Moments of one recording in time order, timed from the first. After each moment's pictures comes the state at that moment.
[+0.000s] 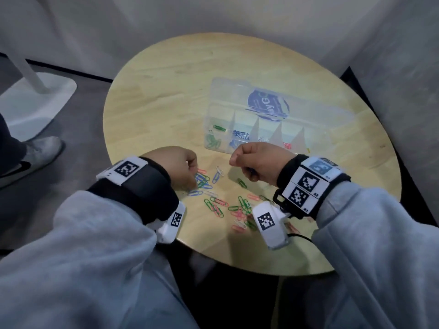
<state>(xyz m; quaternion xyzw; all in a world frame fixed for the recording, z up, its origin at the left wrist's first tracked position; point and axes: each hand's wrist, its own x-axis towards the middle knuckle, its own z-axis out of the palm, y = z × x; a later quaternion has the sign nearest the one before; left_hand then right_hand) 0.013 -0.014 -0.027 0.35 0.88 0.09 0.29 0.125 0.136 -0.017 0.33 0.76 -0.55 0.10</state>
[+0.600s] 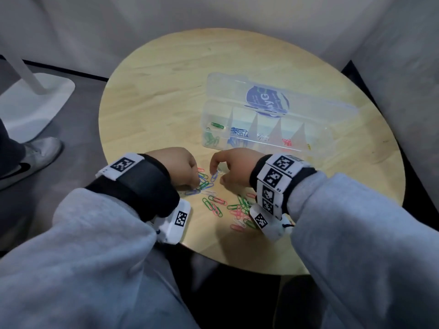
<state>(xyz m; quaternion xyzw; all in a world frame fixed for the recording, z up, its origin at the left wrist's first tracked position) 0.016 -0.002 -0.026 0.34 0.86 0.09 0.37 0.109 0.118 -0.029 0.20 0.94 -0.20 0.19</state>
